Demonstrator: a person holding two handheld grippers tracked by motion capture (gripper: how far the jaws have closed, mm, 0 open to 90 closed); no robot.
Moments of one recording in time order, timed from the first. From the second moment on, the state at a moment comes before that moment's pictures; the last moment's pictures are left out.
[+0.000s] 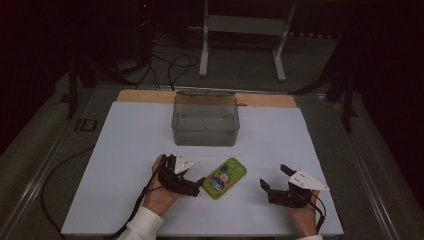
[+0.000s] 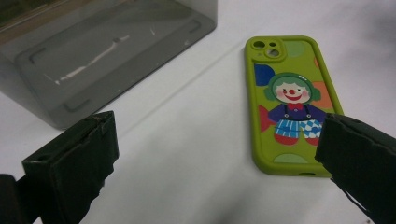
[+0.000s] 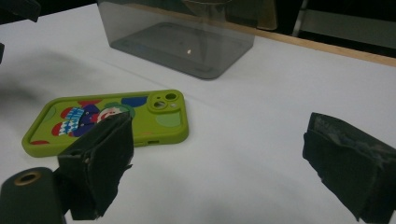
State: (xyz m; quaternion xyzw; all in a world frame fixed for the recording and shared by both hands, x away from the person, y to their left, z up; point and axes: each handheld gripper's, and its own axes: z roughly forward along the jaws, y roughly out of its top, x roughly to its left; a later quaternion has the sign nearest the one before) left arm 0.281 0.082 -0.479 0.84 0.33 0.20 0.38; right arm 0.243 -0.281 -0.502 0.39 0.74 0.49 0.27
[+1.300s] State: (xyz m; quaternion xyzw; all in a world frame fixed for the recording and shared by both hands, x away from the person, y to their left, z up) left arm 0.288 0.045 -0.491 0.86 0.32 0.17 0.35; right arm 0.244 -0.282 -0.502 0.39 0.74 0.48 0.27
